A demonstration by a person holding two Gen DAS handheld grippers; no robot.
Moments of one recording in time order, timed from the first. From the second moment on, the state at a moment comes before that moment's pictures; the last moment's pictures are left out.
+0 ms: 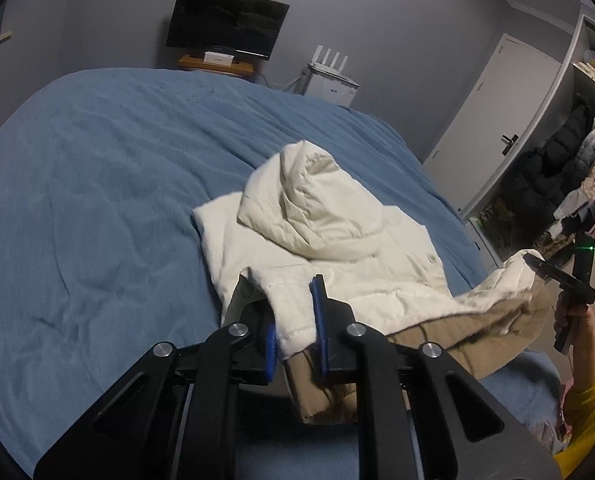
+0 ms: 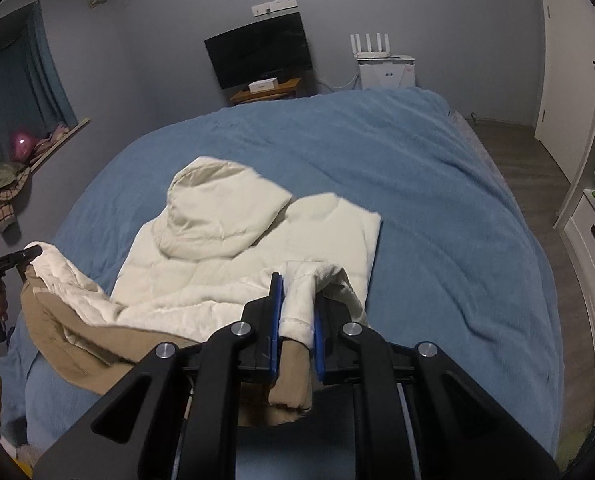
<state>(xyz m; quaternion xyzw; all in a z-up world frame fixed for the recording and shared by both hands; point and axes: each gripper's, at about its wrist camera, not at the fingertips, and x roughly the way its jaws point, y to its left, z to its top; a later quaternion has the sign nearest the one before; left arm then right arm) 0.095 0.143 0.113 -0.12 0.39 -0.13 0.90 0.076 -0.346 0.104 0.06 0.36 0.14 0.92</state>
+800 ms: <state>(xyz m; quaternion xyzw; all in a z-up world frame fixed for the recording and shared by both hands) 0.272 0.153 0.048 -0.13 0.44 -0.05 0.89 0.275 -0.330 0.029 0.08 0.40 0.03 0.91</state>
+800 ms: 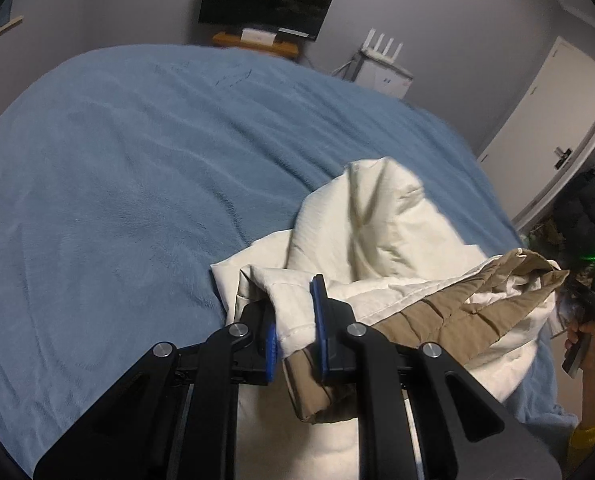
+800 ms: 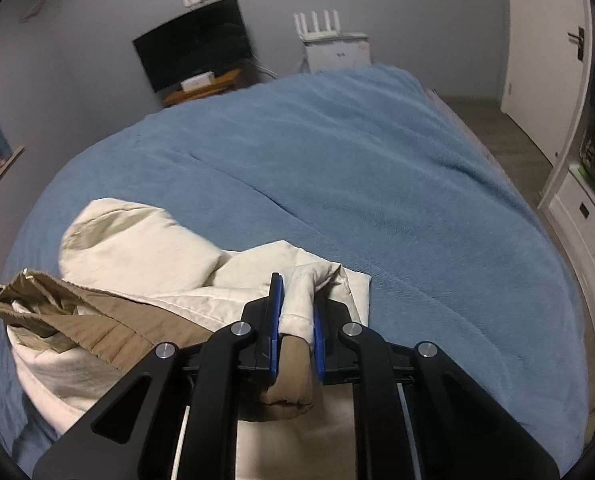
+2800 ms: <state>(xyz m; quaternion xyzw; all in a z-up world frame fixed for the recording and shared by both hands) 0.262 0.009 -0.033 0.03 0.44 -0.03 0.89 0.247 -0.137 -0.047 -0.06 0.41 0.08 0.91</state>
